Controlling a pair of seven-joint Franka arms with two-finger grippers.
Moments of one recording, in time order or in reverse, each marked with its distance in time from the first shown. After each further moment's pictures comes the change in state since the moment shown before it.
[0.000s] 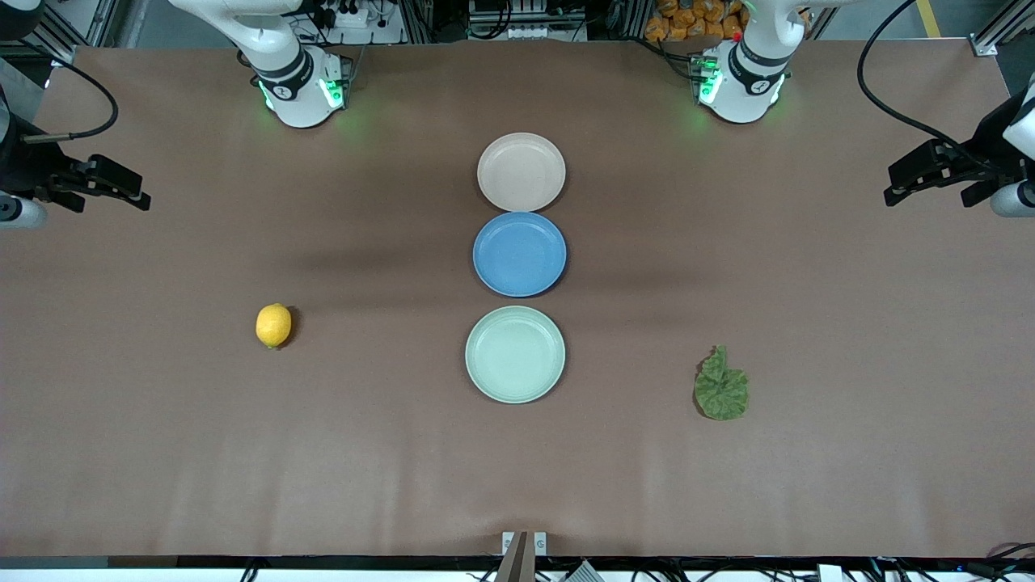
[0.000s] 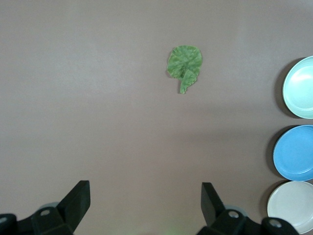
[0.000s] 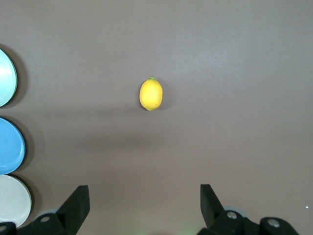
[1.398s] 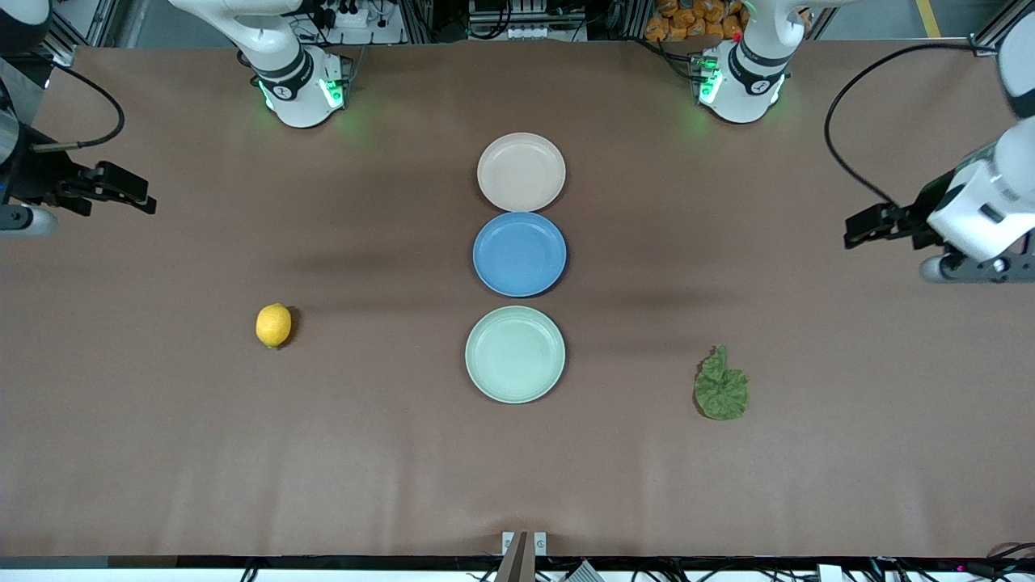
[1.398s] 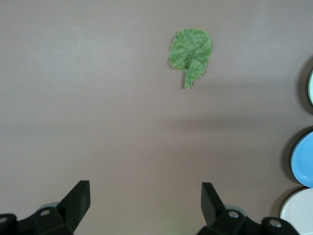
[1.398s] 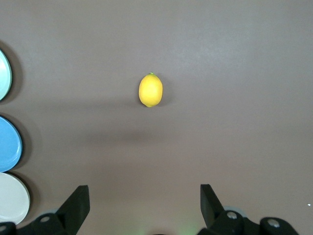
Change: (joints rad) left arm -0.003 0.085 -0.002 -0.129 0.004 0.128 -0.001; right arm 0.000 0.022 0.000 -0.009 0.000 0.000 0.000
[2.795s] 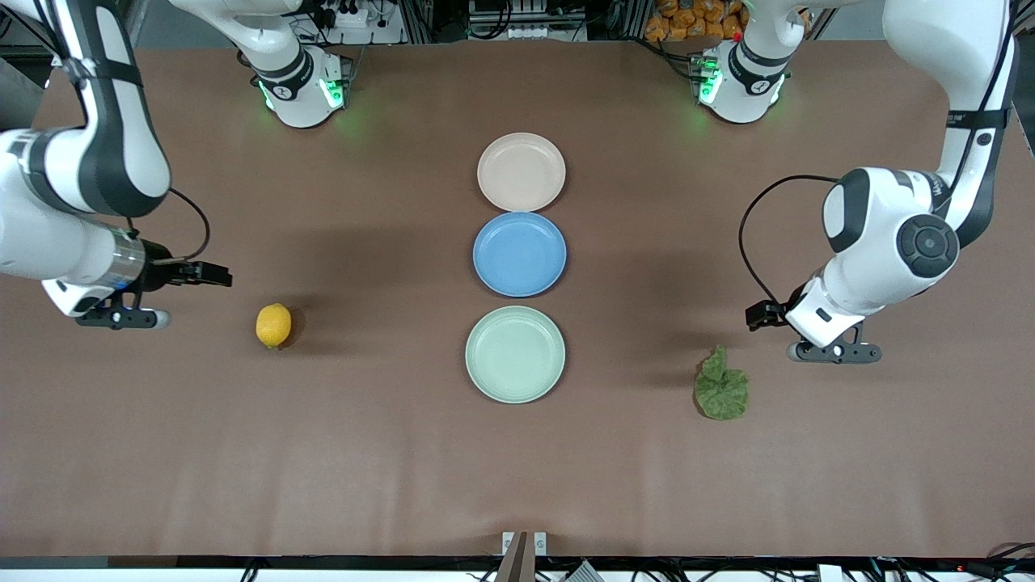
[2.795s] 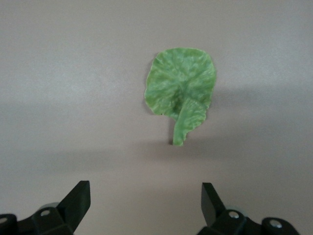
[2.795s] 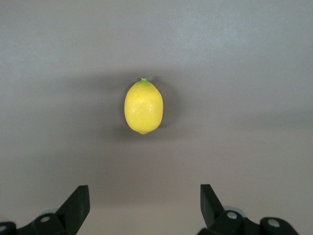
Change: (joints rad) left arm -0.024 0.227 -0.038 -0.307 0.000 0.642 -0.017; right arm -0.007 0.232 0.002 -0.226 0.033 0.371 0.024
